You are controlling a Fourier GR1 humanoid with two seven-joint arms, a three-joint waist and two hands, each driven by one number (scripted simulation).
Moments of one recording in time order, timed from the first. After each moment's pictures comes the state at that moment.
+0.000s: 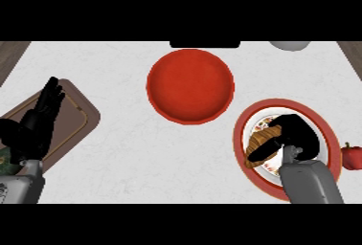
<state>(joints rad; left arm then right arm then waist) -0.14 0.39 -0.02 -1.50 0.12 0.20 0.08 -0.25 -0.09 0.05 -1.53 0.87 0.24 1.09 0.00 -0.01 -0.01</state>
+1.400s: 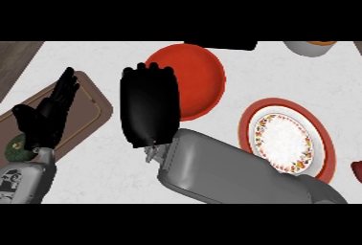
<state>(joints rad) -0.23 0.35 -0.05 -1.48 0.09 0.16 0.12 -1.07 -0.01 0.73 -1.38 0.86 0.04 1.10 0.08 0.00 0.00</state>
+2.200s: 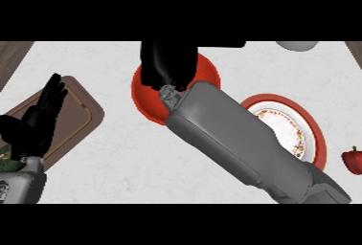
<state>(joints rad) -0.16 0.36 0.01 -1.51 0.10 0.16 0.09 -1.17 -0.01 0.51 -1.13 0.82 -0.18 0.98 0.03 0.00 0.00</state>
